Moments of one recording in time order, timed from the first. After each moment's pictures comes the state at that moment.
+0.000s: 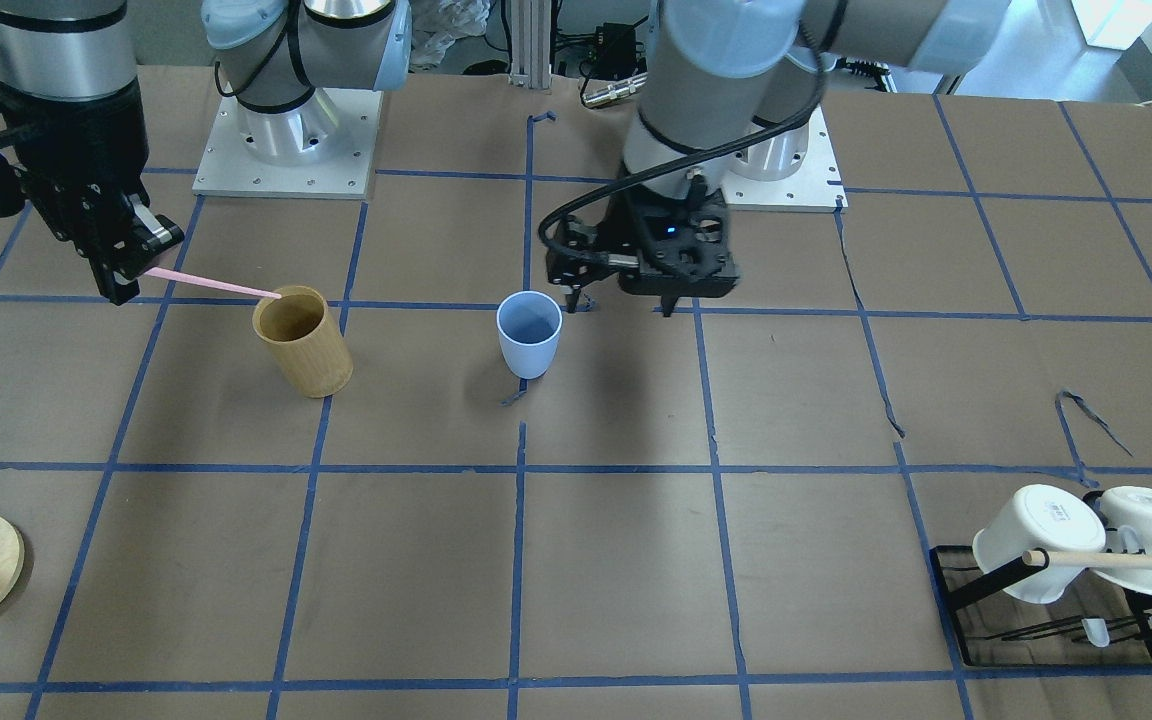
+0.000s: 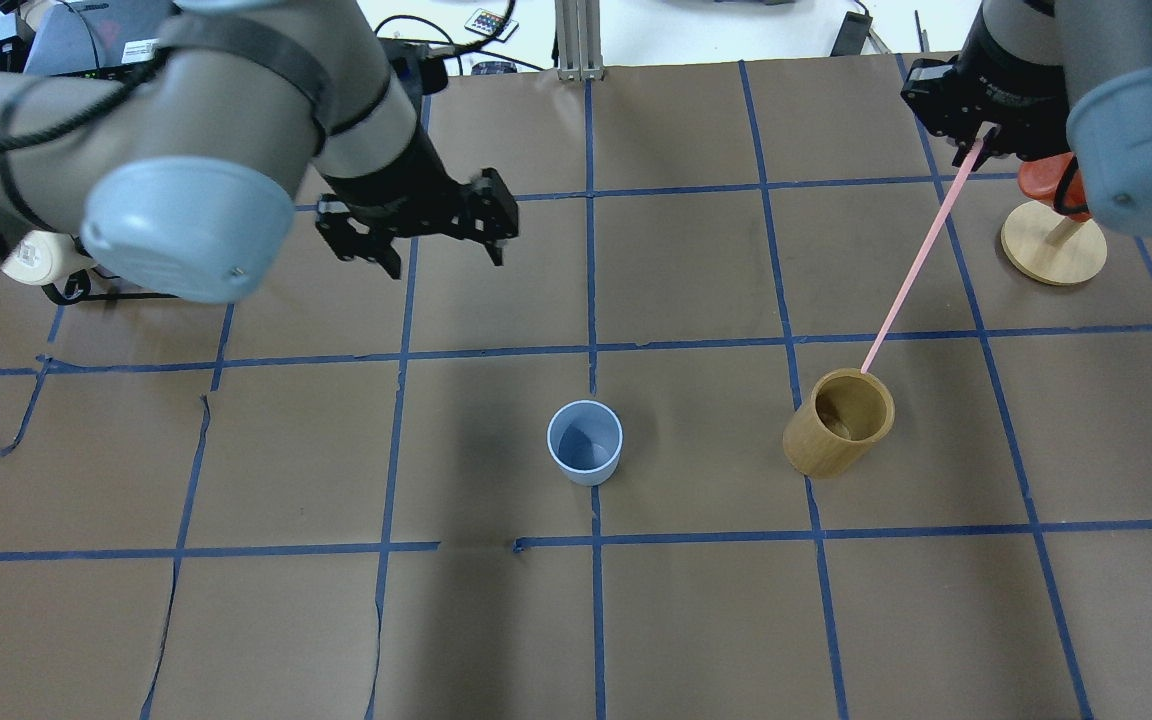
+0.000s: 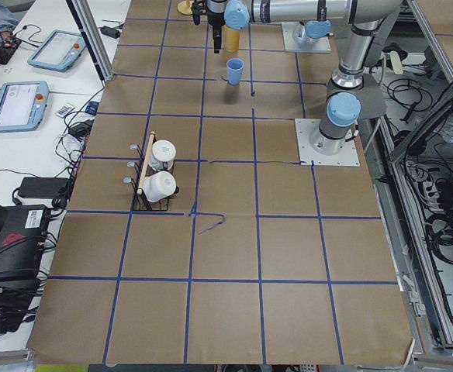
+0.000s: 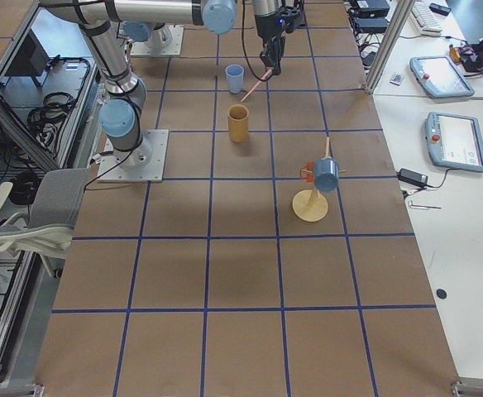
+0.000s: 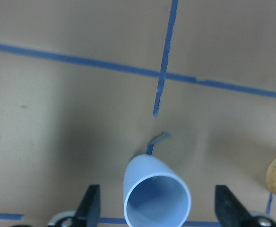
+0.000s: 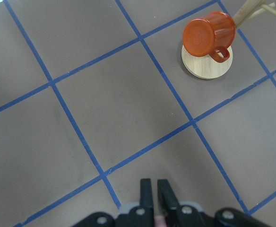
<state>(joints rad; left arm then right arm) -1.71 -1.65 -1.59 -1.41 1.50 -0.15 1.55 -1.61 1.62 -1.85 -1.79 0.46</state>
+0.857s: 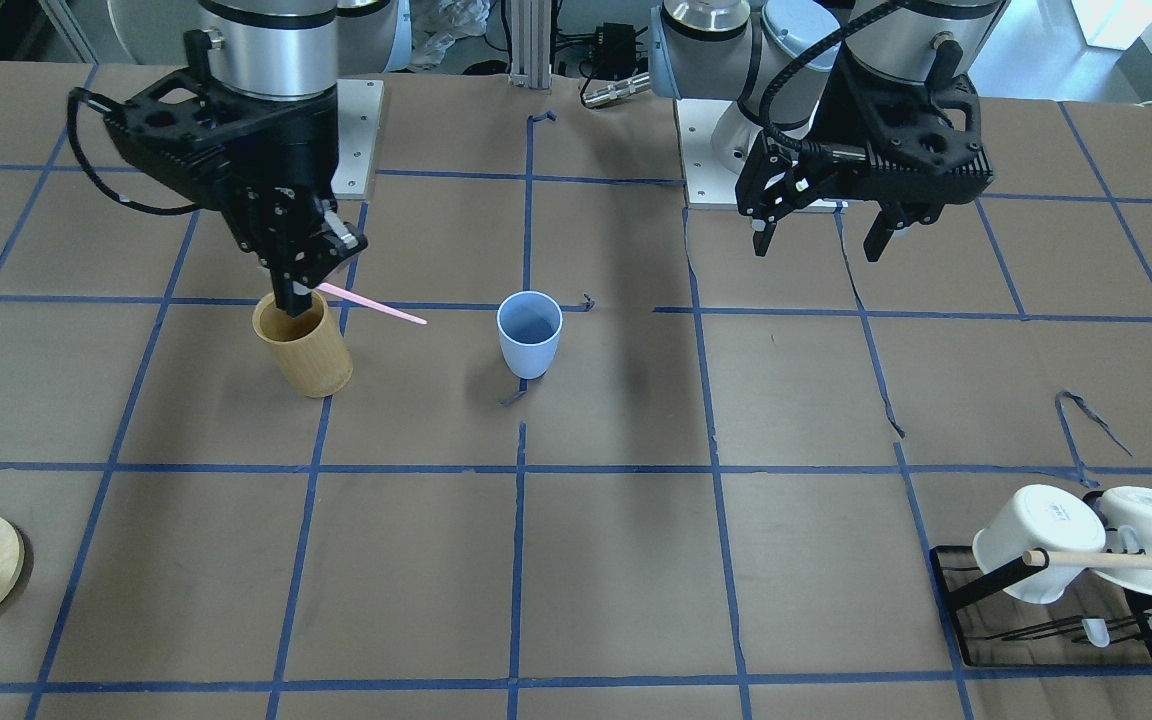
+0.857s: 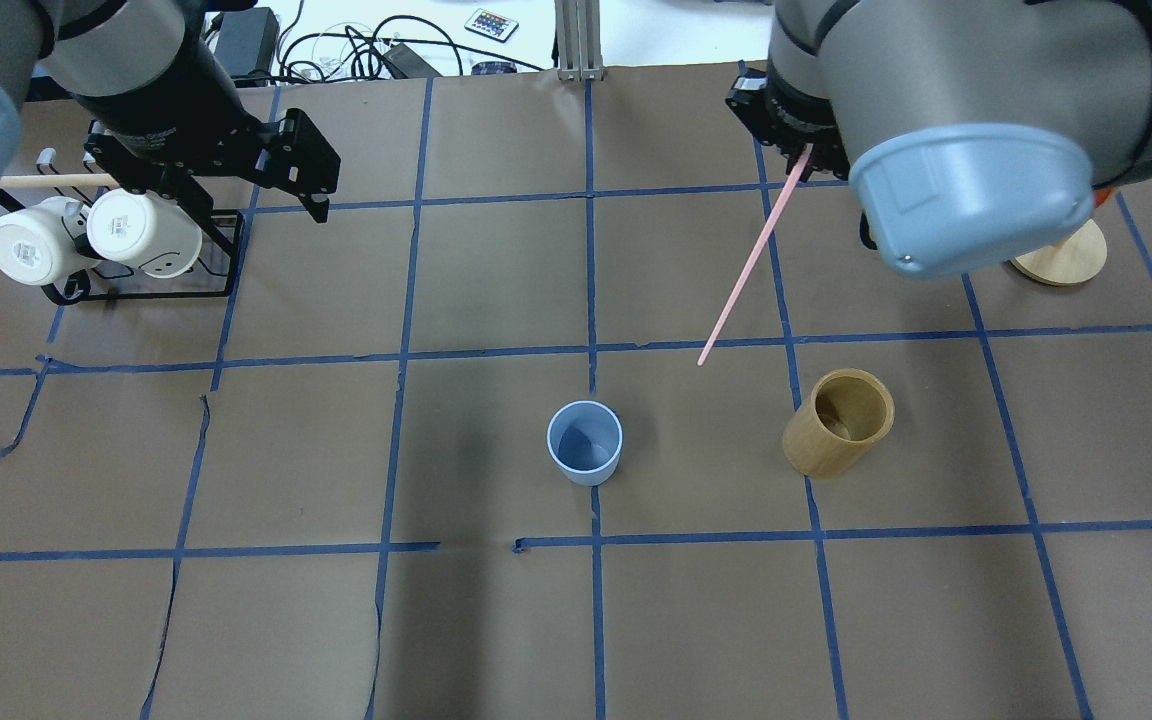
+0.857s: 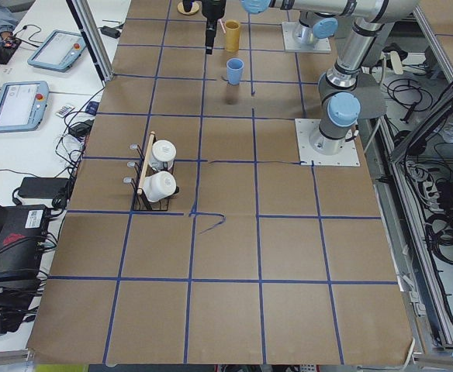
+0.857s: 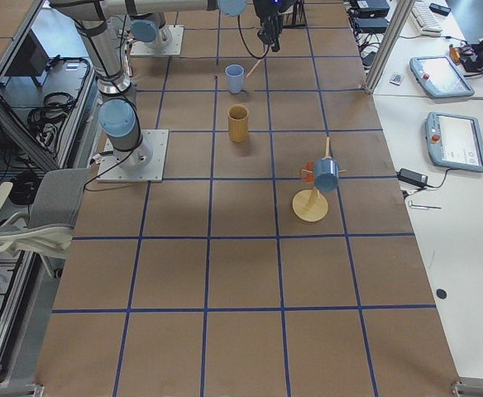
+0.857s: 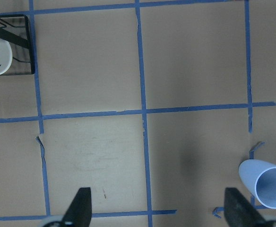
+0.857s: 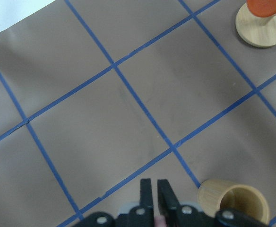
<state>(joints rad) -1.58 -1.55 -1.53 -1.53 1.59 0.02 1.82 -1.53 1.59 -1.90 -1.81 0.81</state>
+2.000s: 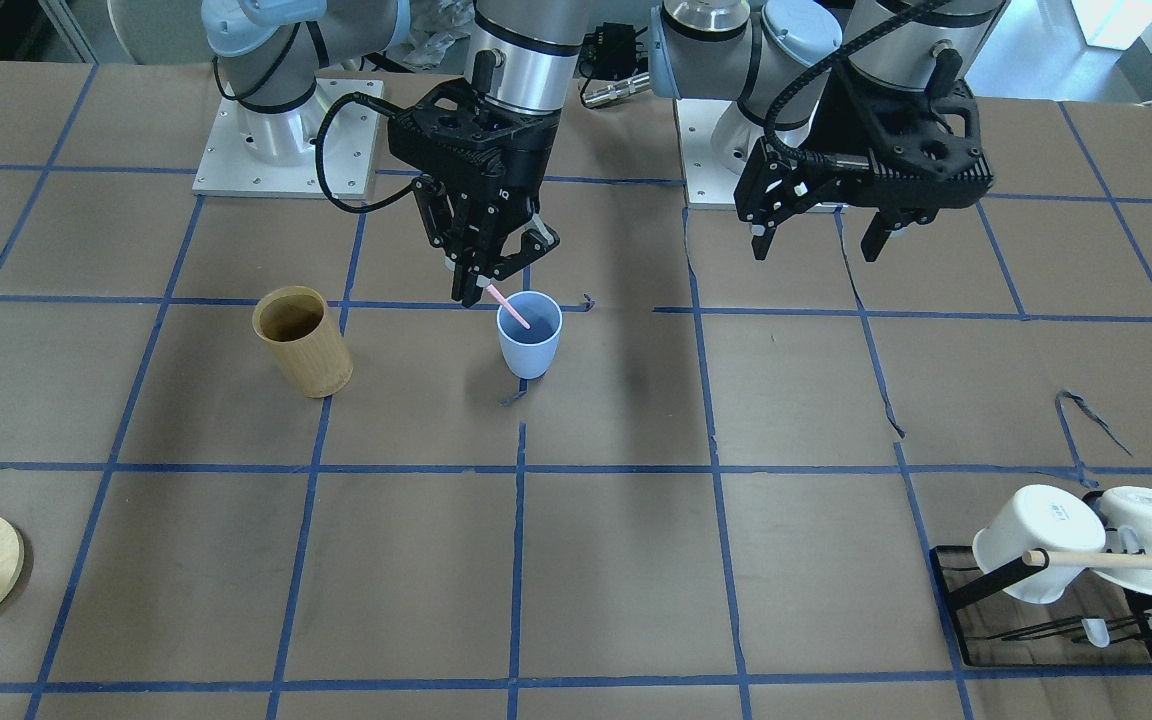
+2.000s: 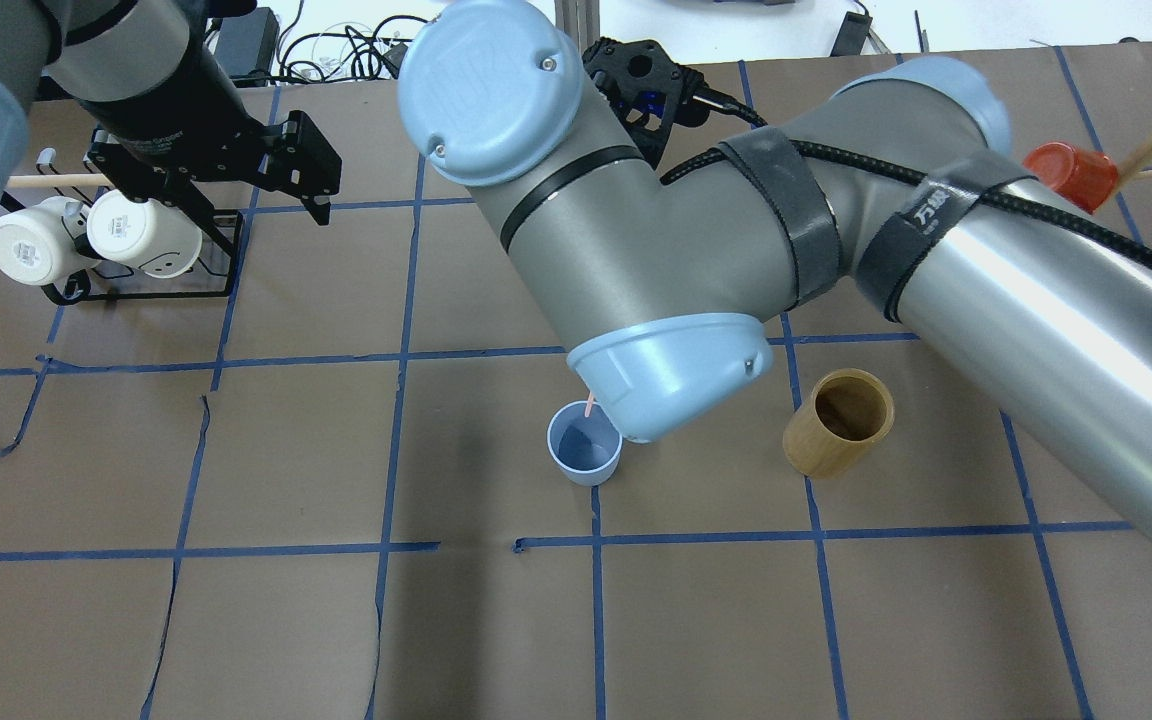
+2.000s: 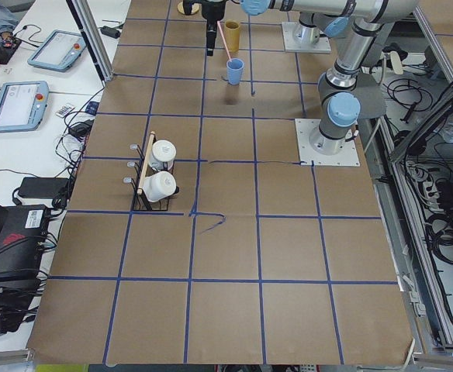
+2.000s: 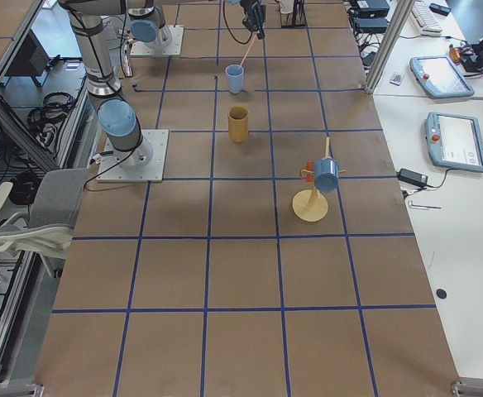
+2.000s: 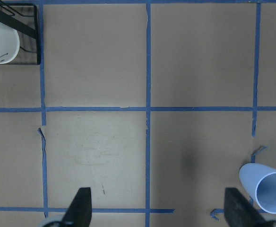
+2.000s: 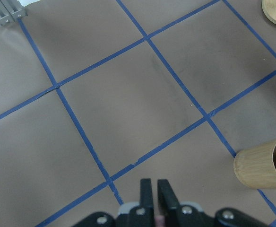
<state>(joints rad) -1.58 -1.55 -1.54 -1.53 1.59 -0.02 2.10 -1.42 1.60 -1.95 -1.97 1.04</state>
